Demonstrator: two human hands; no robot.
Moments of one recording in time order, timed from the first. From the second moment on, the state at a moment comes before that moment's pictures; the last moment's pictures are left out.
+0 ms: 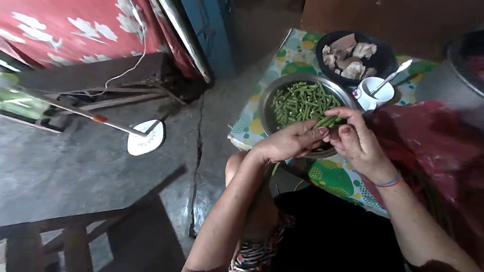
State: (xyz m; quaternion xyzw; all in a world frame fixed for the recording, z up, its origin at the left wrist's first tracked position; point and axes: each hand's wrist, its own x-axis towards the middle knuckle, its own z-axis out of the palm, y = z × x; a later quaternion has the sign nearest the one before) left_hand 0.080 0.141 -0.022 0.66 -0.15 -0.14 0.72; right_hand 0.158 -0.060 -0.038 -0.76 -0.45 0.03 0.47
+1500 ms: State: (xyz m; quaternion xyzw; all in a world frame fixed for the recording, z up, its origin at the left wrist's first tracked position) left_hand 0.074 0.139 -0.029 0.67 -0.10 -0.15 0.72; right_hand 0.160 -0.039 0.017 -0.80 -0.37 0.15 0.46
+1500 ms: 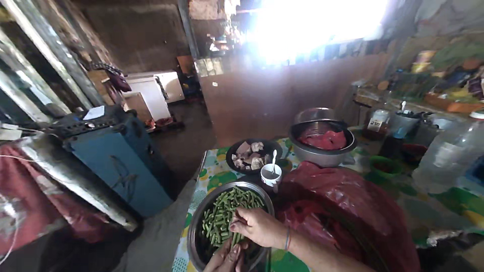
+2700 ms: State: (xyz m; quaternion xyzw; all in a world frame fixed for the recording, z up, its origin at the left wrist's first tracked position) left_hand 0.076 0.147 -0.033 0.68 -0.16 -0.12 0.70; right_hand 0.159 -0.029 -0.006 -0.83 -0.30 0.18 0.42
